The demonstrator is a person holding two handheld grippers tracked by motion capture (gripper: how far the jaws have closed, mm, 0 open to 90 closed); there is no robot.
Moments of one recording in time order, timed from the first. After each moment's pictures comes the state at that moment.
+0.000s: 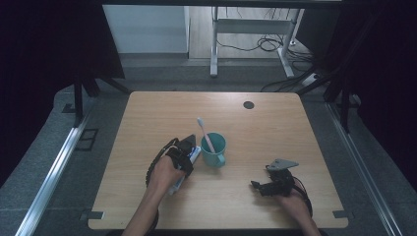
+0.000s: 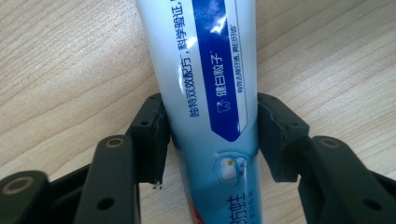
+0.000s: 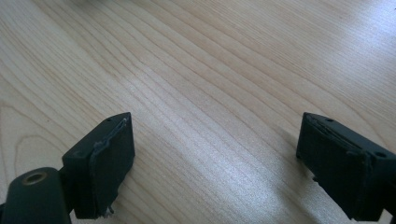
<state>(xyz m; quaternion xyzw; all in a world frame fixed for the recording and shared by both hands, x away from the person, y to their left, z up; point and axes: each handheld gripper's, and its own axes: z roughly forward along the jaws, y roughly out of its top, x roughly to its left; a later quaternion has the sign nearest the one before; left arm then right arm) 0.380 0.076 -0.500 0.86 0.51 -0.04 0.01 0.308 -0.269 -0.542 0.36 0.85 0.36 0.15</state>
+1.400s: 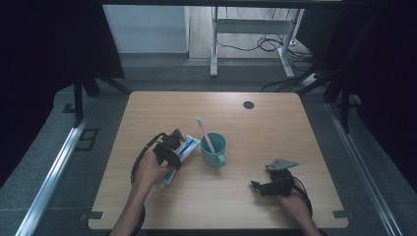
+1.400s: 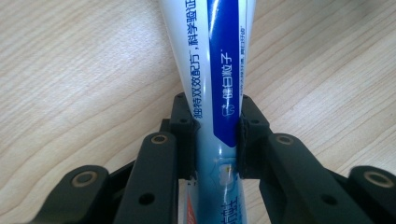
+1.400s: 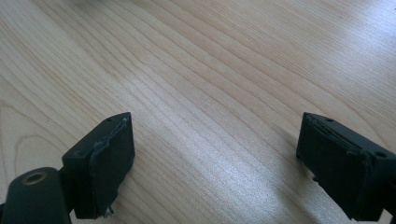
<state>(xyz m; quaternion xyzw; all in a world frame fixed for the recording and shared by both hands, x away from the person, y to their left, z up) 0.372 0.121 -0.473 0.87 0.48 -0.02 0.13 0.308 -0.269 -0.542 0.36 0.85 0.36 0.15</state>
